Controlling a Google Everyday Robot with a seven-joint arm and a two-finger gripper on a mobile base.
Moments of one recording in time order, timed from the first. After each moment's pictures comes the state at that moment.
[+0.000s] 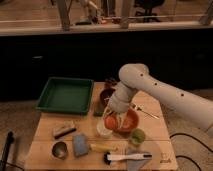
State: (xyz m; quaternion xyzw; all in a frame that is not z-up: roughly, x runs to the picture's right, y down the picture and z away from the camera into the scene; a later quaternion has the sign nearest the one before) arm 0.028 0.151 0.665 -0.32 -0.37 -0.37 0.79
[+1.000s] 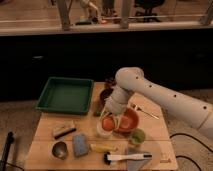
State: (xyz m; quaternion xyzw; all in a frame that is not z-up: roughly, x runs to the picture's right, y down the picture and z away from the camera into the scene) arm 0.015 0.163 0.688 -0.31 -0.39 -0.38 0.78
